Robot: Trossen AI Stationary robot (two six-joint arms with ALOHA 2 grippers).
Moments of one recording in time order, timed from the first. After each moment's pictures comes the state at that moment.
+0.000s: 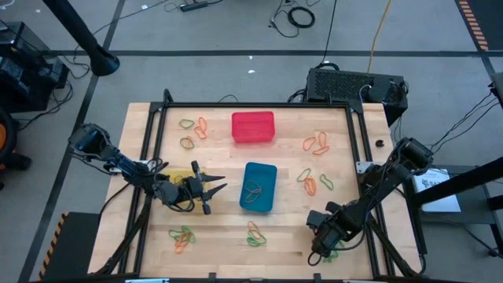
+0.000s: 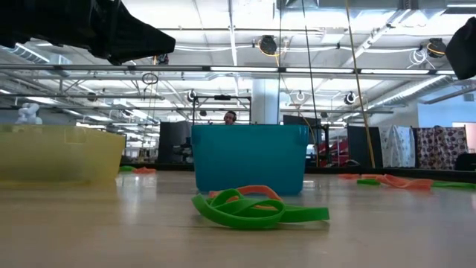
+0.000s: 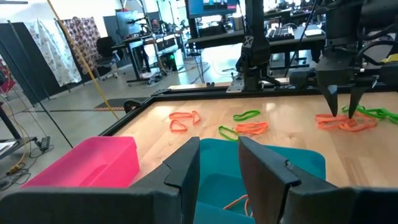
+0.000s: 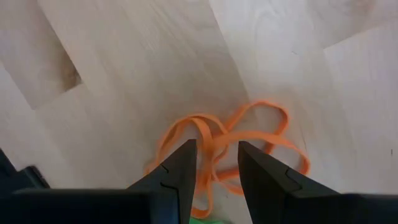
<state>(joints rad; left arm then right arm) -0.52 1.34 0.35 0.93 -0.82 0.11 0.77 1.62 0.94 -0.71 0.02 1.25</state>
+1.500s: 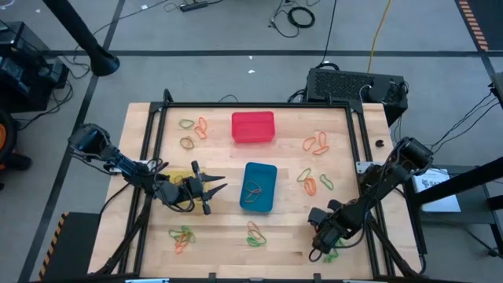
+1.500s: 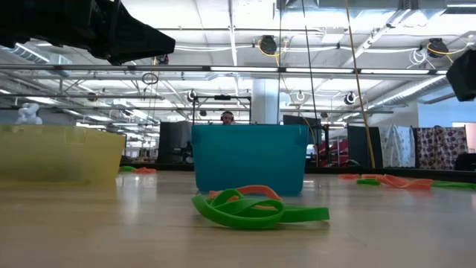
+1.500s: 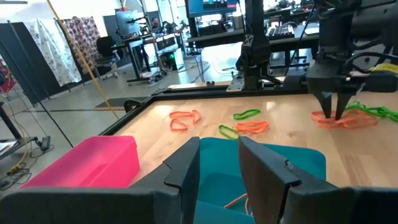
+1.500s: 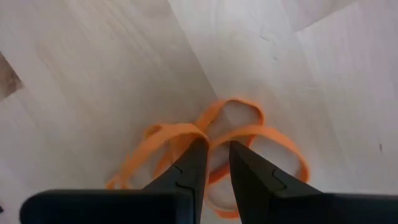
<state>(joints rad) -0.52 1.34 0.35 0.92 -0.82 0.11 0.77 1.62 0.86 -0.67 0.03 1.29</state>
